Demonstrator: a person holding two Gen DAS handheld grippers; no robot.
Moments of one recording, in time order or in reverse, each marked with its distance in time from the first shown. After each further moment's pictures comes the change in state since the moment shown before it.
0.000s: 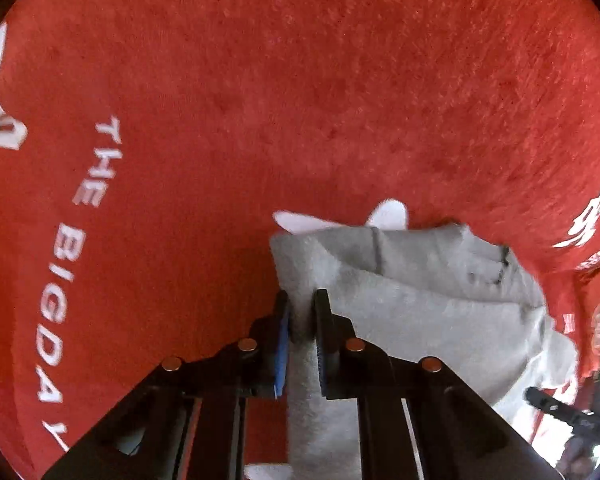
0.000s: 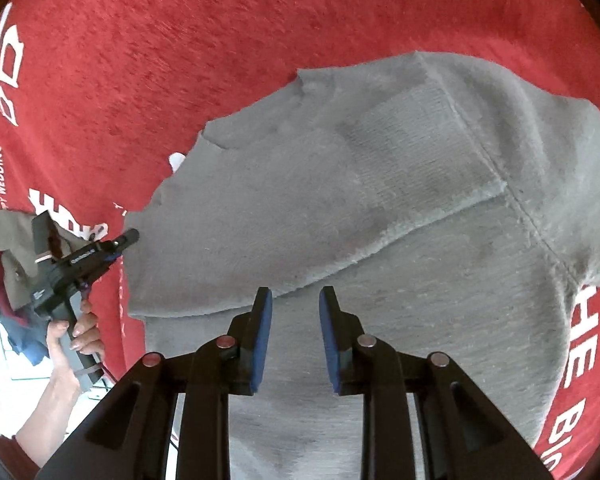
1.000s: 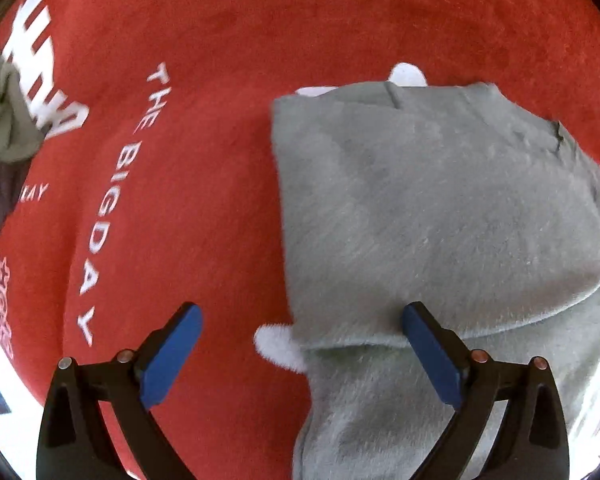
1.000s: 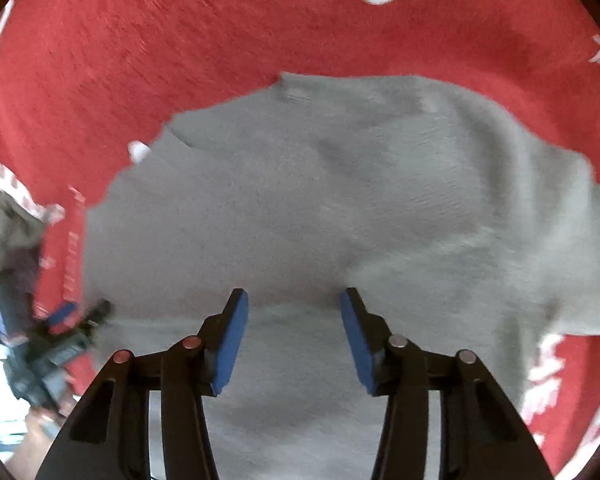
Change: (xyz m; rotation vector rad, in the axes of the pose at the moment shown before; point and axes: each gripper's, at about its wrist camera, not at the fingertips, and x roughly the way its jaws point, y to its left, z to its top) left arm -0.009 -0.041 -0.089 0.113 0.090 0.322; right arm 0.005 -0.009 0.003 -0.072 0.007 -0.203
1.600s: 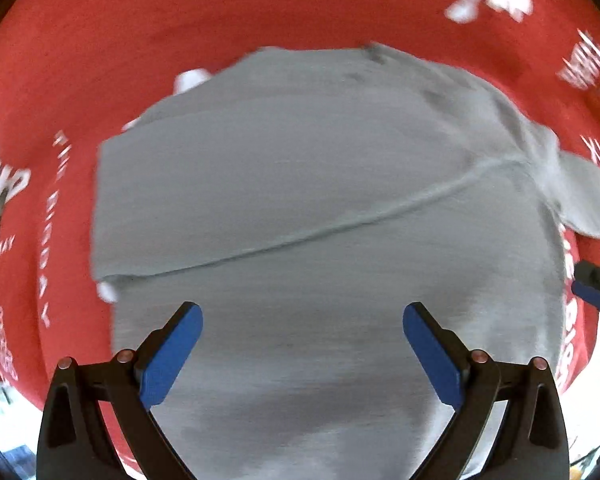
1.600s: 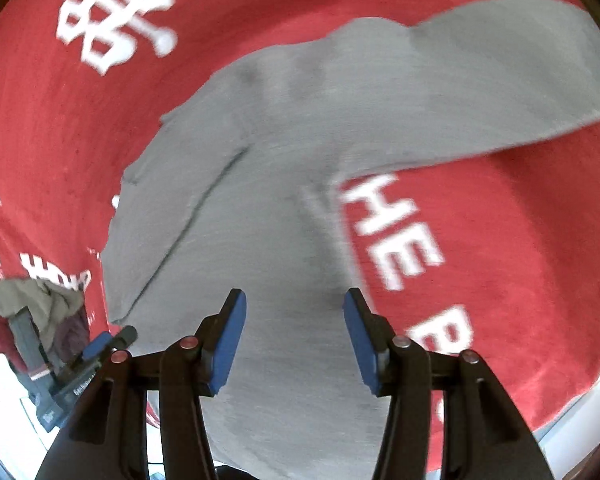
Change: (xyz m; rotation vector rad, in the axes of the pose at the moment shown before) left arm -0.057 -0.174 -0.048 0.267 0.046 -0.091; right arm -0.056 -0.149 -0.082 0.402 -0.038 0.169
